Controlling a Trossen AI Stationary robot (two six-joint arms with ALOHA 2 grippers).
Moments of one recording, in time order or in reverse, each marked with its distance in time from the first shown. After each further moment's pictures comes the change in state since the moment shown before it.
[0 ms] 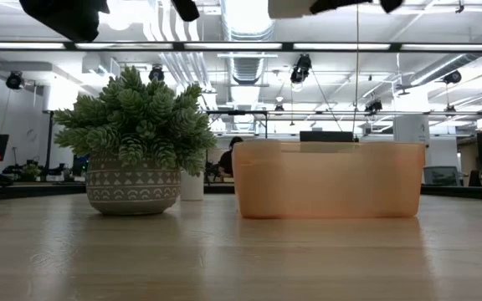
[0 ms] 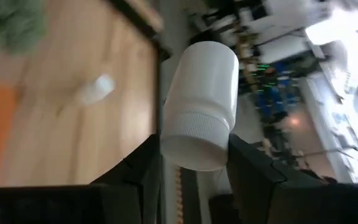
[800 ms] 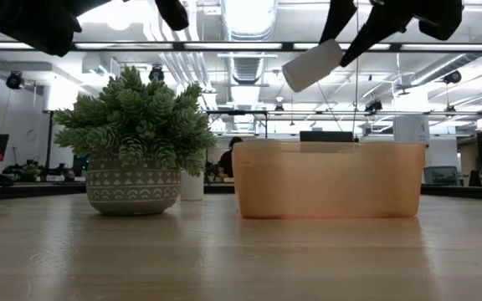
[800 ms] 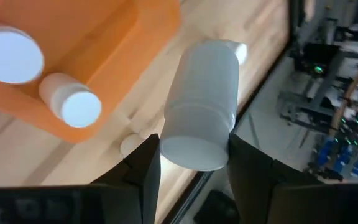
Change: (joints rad) left arm -0.069 -0.018 -0.137 0.002 0.082 -0.003; right arm 0.017 0.251 0.203 -0.558 -0.288 -0.073
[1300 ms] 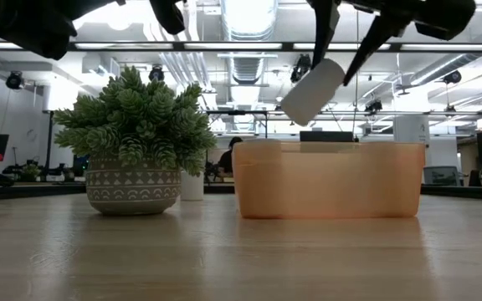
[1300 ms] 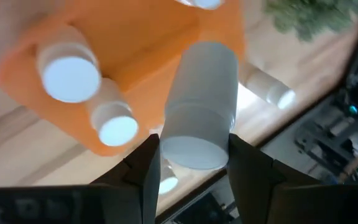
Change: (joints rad) left arm -0.003 -0.015 -0.032 0.007 -0.002 0.000; right arm 0.041 0.275 0.233 -0.198 -0.084 -0.108
